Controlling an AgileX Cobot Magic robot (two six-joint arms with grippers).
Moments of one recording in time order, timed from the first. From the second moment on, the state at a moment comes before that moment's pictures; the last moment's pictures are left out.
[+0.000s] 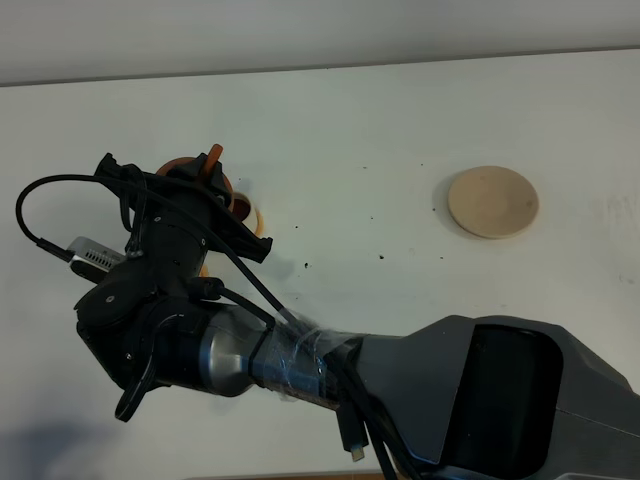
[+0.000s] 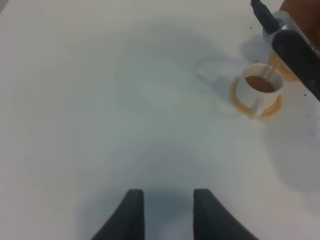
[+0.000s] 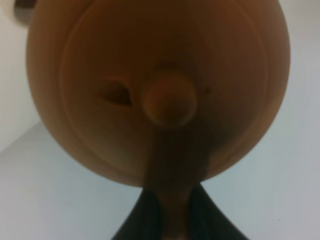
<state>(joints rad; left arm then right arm) 0.05 0.00 -0.46 0.07 1.06 -0.14 1.43 2.52 -2.11 -1.35 1.14 -0.75</state>
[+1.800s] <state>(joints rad) 0.05 0.00 -0.46 0.07 1.06 -0.14 1.43 2.55 -2.11 -1.41 1.15 -0.75</state>
